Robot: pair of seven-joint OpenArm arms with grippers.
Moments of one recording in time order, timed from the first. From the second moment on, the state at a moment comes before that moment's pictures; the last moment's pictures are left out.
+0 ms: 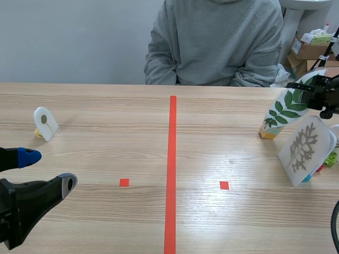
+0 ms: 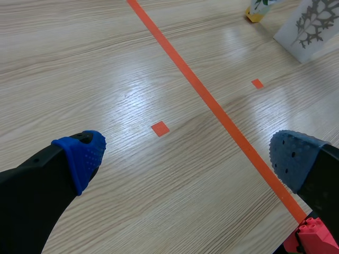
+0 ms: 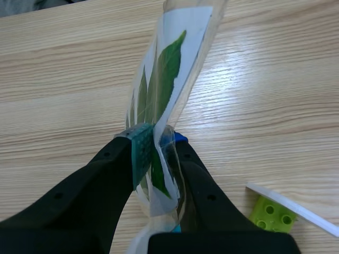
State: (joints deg) left arm 36.6 -22.9 -18.0 108.1 -33.9 -45.1 15.9; right arm 21.9 19.9 14.8 60.3 20.3 17.4 -34.0
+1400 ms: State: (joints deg) left arm 36.6 -22.9 -18.0 108.1 -33.9 -45.1 15.8; right arm 18.4 21.7 14.6 73.6 23.6 29.6 -37.5
